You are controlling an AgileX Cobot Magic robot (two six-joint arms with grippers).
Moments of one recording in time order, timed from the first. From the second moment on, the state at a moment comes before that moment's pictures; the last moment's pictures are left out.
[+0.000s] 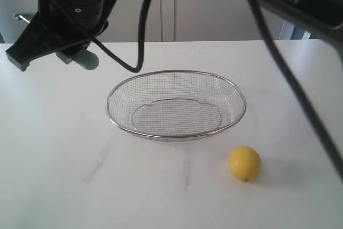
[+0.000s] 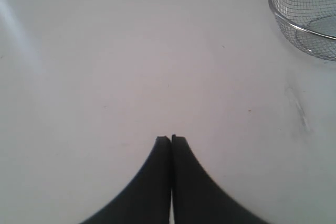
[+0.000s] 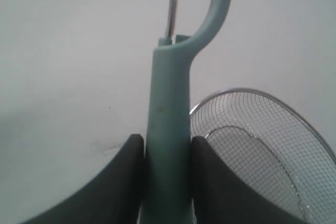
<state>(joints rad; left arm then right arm) -0.10 0.00 0.02 -0.14 0.39 0.18 0.97 2.00 -2.17 -0.13 1.22 -0.06</state>
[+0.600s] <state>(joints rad) -0.10 0.00 0.02 -0.14 0.39 0.18 0.74 1.58 -1.61 -0.14 1.18 -0.04</state>
